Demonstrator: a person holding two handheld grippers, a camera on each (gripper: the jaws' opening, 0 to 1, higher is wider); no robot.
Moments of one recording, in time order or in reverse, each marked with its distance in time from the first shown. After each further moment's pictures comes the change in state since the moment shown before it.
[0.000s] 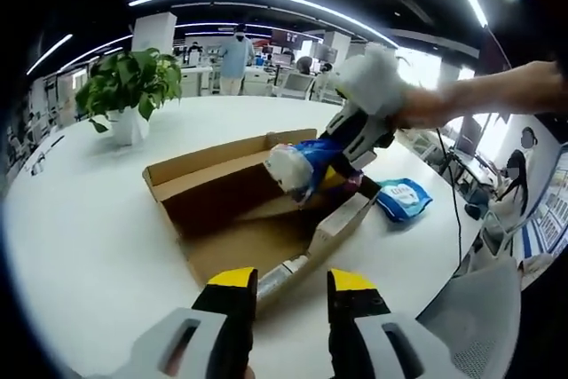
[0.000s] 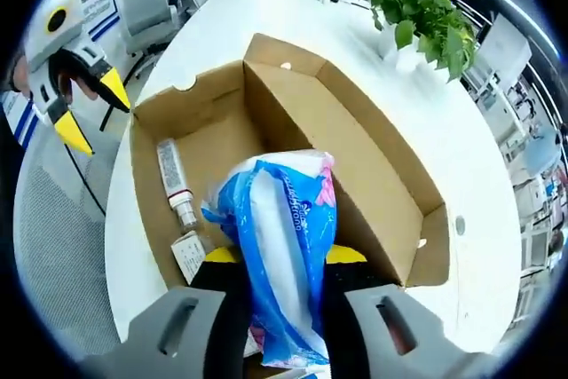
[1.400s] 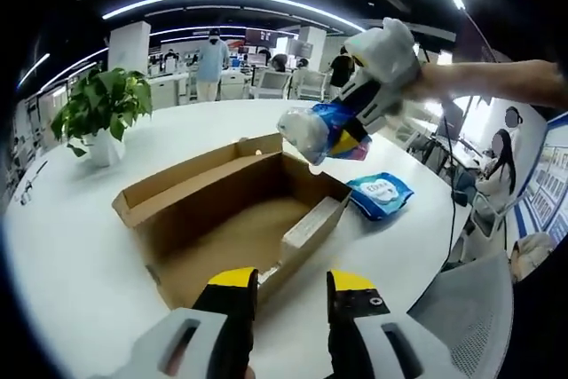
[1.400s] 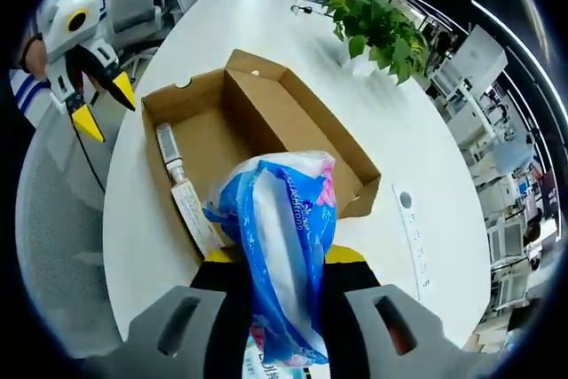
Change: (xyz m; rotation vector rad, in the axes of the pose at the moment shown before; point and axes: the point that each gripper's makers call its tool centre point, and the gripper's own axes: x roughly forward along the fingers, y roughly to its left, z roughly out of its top) left arm 0.004 -0.035 0.016 0.081 0.012 -0.055; right arm -0.087 -0.026 -0.048 0.004 -0.004 -0.158
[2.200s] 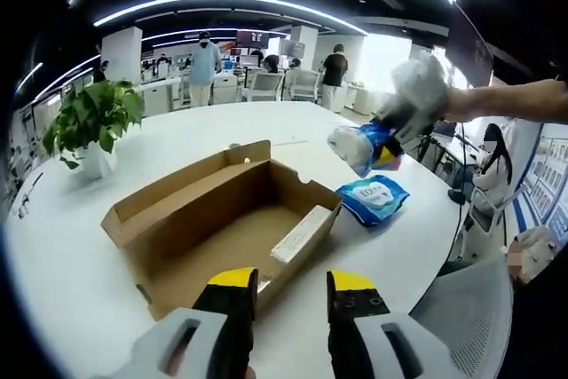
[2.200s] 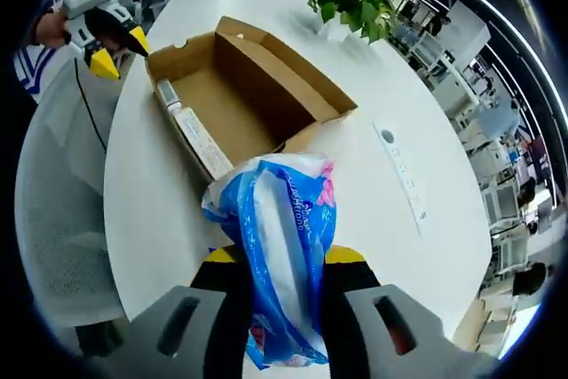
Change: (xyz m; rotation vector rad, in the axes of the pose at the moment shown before) left arm 0.013 -0.014 0.018 0.033 -0.006 -0.012; right arm -0.046 0.006 -0.110 0.106 0.087 -0.058
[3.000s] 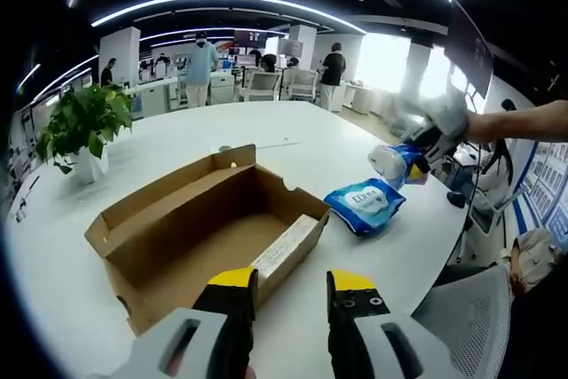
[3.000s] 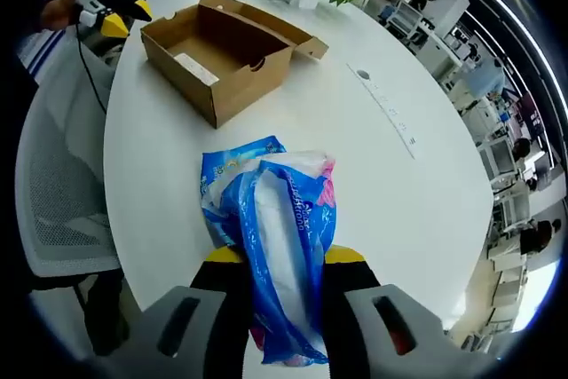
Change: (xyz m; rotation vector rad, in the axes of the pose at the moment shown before) left arm 0.018 -0.031 0.008 0.007 0.011 -0.008; right arm -0.031 0.001 -0.111 0.126 0.072 -0.031
